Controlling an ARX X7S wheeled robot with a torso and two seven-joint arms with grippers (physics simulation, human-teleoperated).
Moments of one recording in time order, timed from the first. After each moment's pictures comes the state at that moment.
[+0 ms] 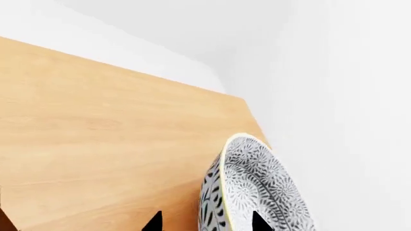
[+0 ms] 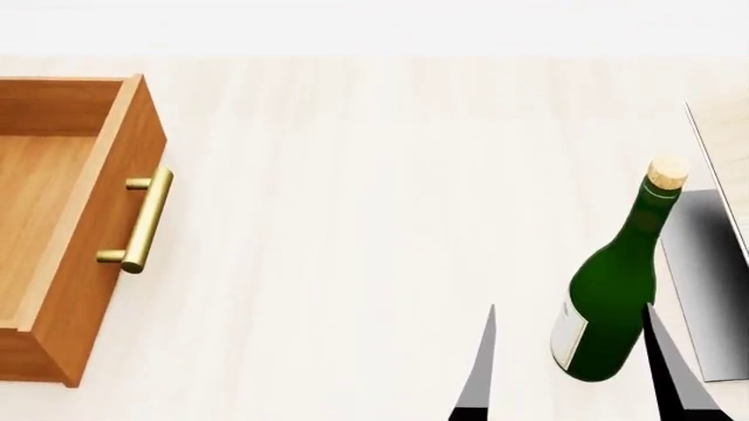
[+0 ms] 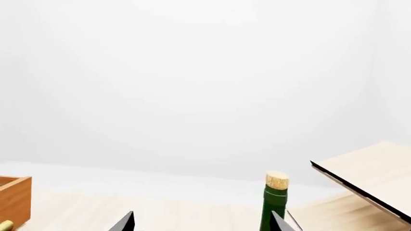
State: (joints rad) left arm -1.64 -0.62 -0.53 -0.78 -0.51 -0.79 -0.56; right arm -0.08 0.46 -0.19 -0.75 0.20 0.16 0.42
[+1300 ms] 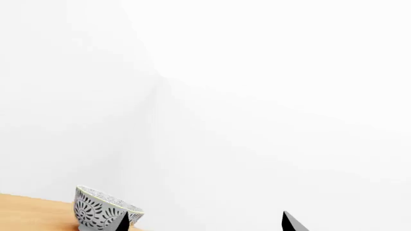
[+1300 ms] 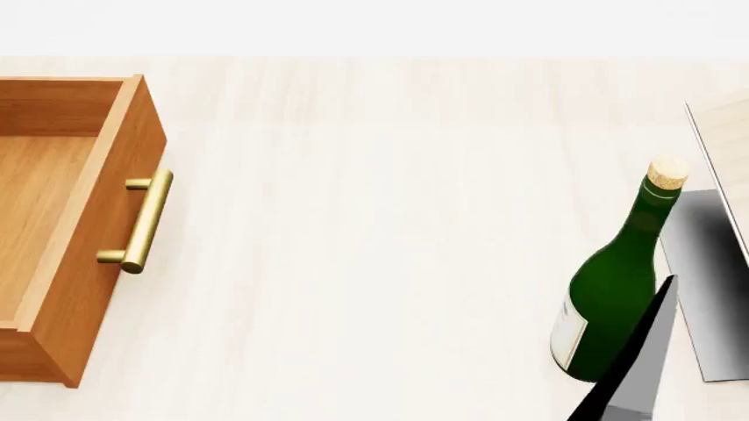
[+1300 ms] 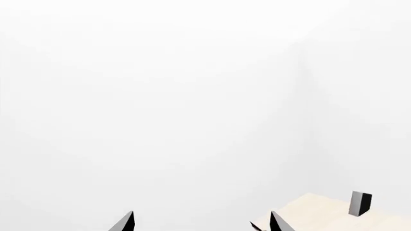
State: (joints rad) left arm -0.28 -0.13 -0.56 0.87 -0.60 -0.29 -0.17; right arm -0.18 0.46 0.03 -0.85 0.23 -0.03 0.50
